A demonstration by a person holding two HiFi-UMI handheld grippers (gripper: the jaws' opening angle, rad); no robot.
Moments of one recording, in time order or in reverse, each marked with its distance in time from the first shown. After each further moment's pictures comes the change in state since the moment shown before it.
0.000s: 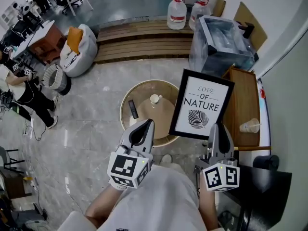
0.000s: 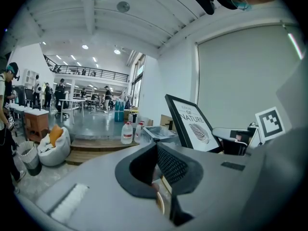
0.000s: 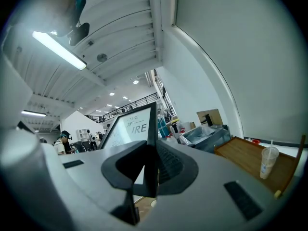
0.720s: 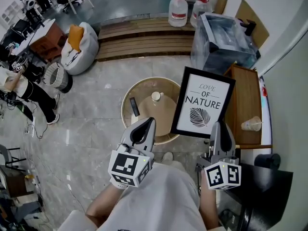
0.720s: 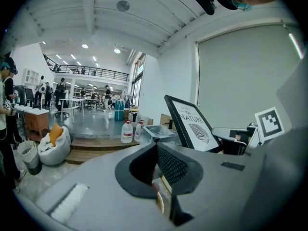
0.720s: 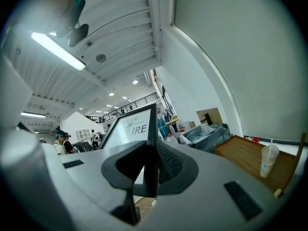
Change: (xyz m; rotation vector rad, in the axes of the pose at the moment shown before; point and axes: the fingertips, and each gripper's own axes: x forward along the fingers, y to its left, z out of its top) left arm -0.001 0.003 0.001 -0.005 0.011 -0.003; right arm 0.003 0.002 0.000 0.011 0.007 -0.004
